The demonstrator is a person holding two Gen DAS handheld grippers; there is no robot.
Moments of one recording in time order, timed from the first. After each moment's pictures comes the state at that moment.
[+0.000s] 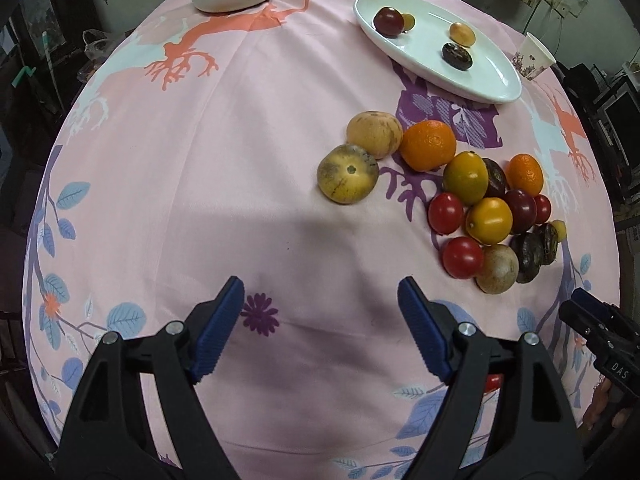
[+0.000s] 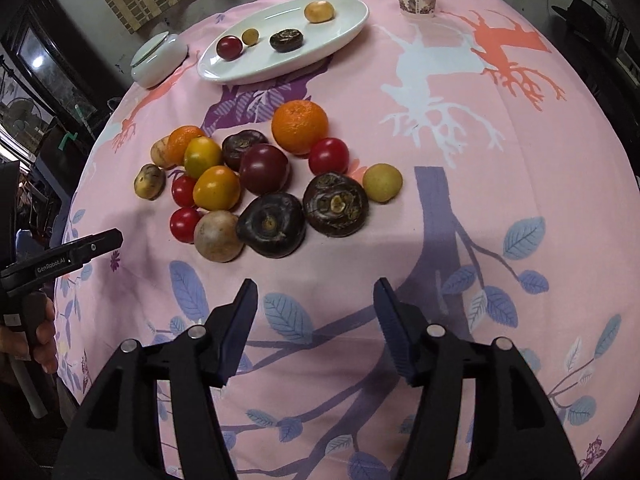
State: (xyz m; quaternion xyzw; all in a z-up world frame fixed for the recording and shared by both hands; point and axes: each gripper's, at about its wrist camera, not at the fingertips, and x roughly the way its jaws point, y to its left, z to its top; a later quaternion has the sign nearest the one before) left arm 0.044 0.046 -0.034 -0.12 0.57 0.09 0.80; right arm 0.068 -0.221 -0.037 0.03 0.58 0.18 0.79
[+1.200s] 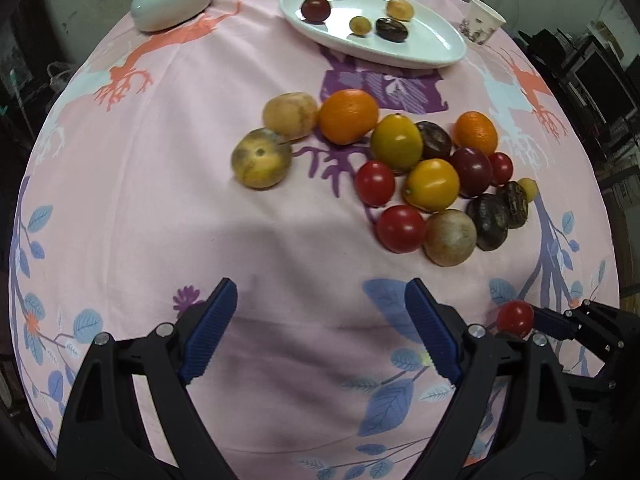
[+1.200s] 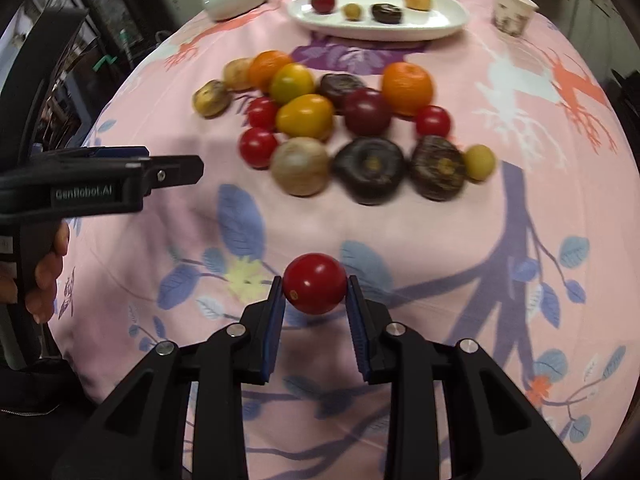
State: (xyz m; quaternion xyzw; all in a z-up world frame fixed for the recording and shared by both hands) left arm 0.046 -0.006 -0.042 -0.07 0.57 0.02 0.82; right arm 0.030 -0.176 -0.048 -0.07 0.58 0.25 0.77
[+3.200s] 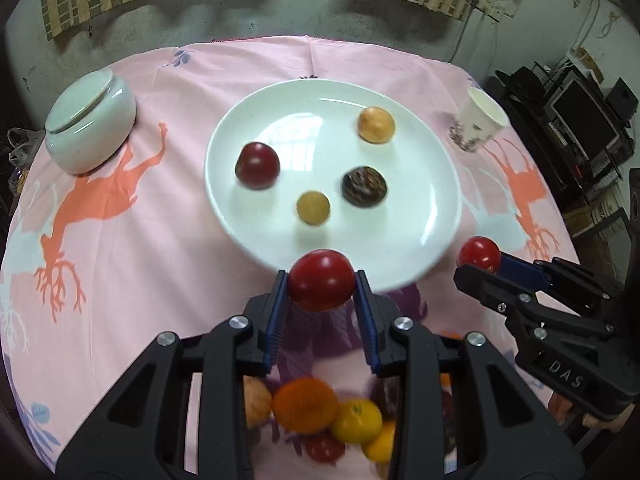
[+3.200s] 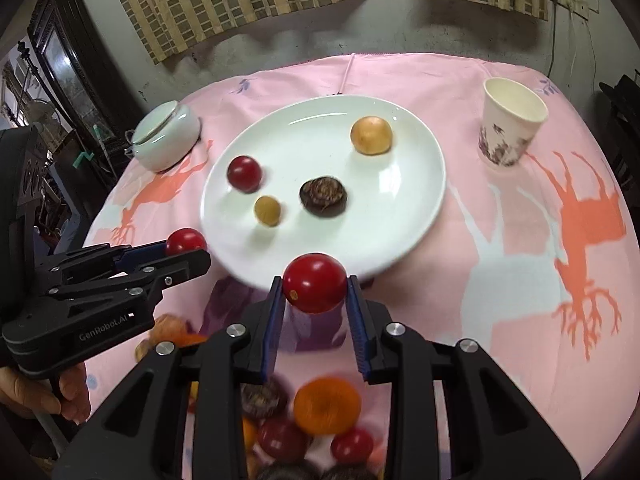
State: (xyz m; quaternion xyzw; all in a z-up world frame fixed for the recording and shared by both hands) left arm 0.239 0.006 -0.003 -0.08 0.51 -0.02 0.86; right arm 0.254 -0.152 -0.008 0.00 0.50 0.23 0.83
